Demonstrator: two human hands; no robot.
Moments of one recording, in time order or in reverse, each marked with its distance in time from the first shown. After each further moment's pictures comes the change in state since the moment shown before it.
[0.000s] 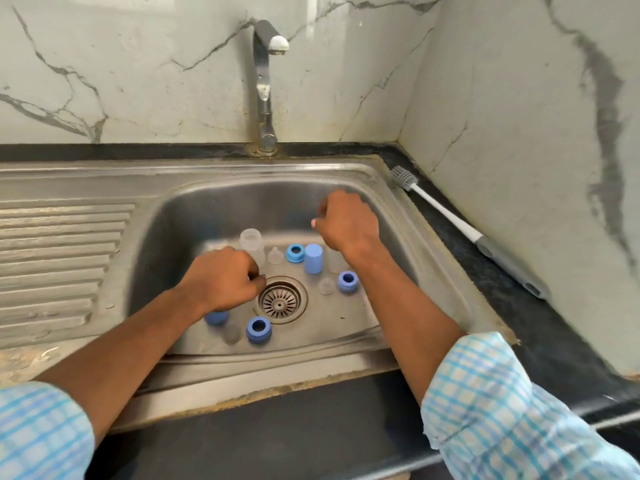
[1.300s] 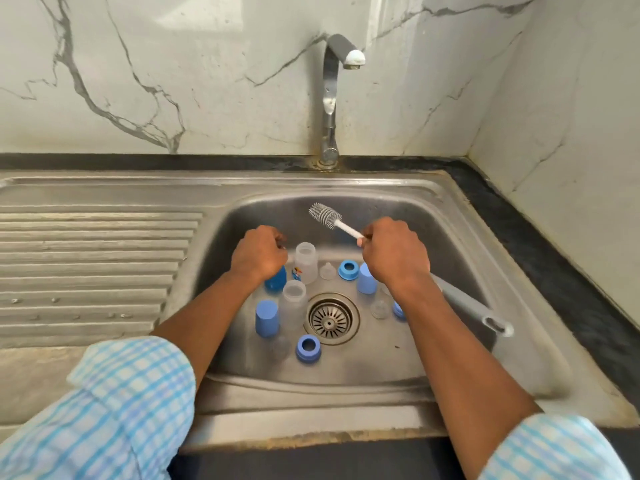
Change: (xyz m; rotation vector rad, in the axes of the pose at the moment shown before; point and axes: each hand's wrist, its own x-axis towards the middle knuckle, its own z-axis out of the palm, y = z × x) left_hand 0.060 -0.040 0.007 -0.533 0.146 -0.398; right_hand 0.004 -0.005 0.021 0.045 -0.033 -0.016
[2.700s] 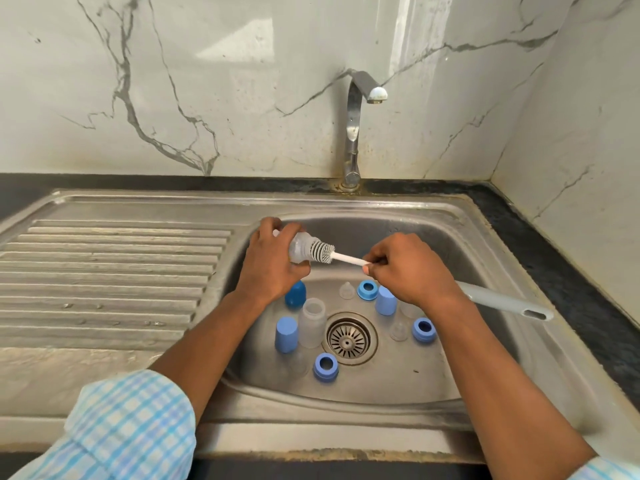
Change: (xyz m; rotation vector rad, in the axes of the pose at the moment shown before) left_hand -0.029 0.001 -0.027 -0.012 0.289 0.280; right_hand -0.015 -0.014 -0.035 0.078 -0.139 -0.233
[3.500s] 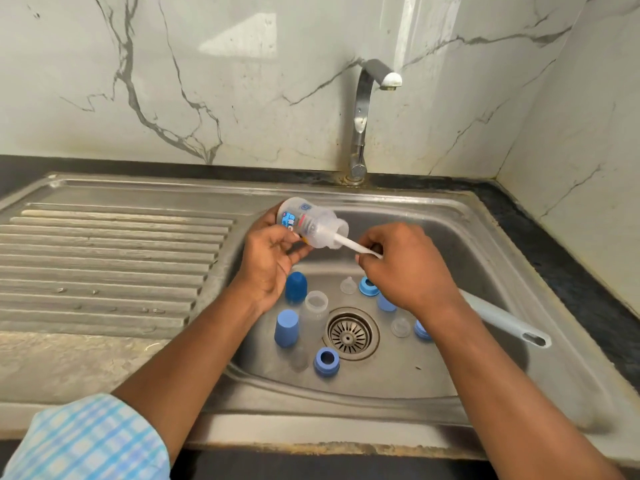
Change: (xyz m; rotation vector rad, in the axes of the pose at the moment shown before) left_hand -0.018 0.028 -0.026 -1.567 -0.032 -0.363; right_hand -0.026 -0.033 0.001 0.077 0.164 -0.087
